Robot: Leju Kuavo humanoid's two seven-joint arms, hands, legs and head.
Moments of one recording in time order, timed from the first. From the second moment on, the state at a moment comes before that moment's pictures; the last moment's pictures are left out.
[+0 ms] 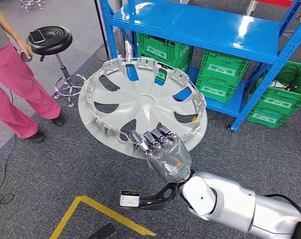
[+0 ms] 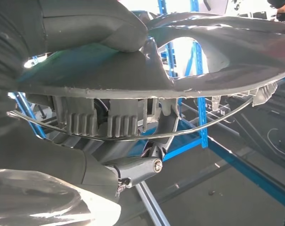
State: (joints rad) left arm -0.16 -0.03 -0.77 -0.21 0.09 0.02 0.02; right arm -0.85 -0.23 1.43 -1.42 1.56 -0.69 0.64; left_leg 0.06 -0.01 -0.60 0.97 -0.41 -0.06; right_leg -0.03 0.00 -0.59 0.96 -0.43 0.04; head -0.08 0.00
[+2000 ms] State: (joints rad) left arm -0.16 -0.03 -0.77 -0.22 0.06 0.02 0.02; right arm -0.84 -0.23 1.41 -1.45 1.56 -0.69 0.64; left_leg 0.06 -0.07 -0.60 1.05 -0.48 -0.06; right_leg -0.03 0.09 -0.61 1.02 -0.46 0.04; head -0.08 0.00
